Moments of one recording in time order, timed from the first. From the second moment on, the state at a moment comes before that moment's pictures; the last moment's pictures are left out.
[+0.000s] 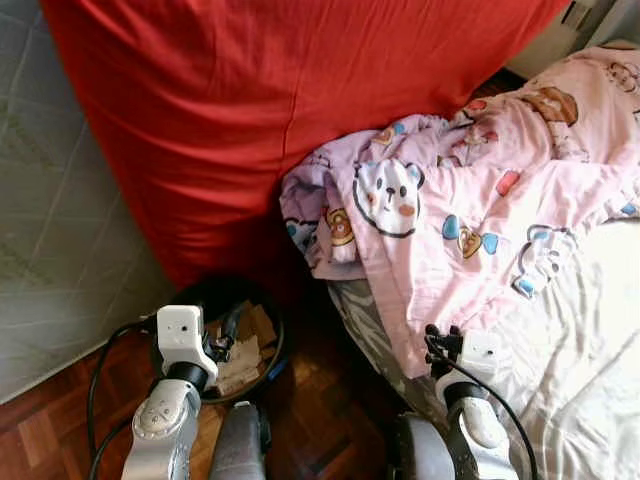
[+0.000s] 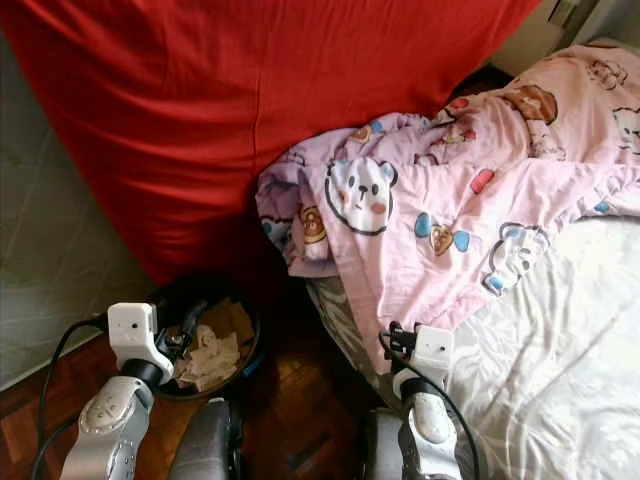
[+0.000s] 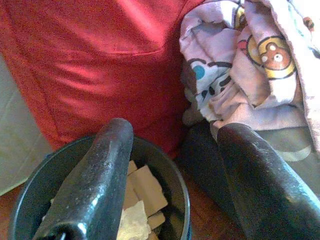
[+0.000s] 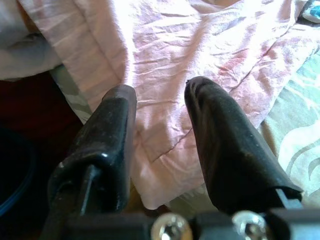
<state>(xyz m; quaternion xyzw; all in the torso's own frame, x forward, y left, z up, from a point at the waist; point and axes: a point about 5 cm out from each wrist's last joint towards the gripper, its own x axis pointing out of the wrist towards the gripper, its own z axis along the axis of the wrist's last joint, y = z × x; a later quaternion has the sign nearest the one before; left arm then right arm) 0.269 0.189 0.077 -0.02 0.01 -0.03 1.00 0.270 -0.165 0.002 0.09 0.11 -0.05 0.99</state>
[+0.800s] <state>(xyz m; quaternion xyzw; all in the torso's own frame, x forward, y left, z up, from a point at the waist) 0.268 0.181 0.079 -0.03 0.00 -0.04 1.00 0.265 -0.180 -0.009 0.11 0.15 -0.11 0.98</state>
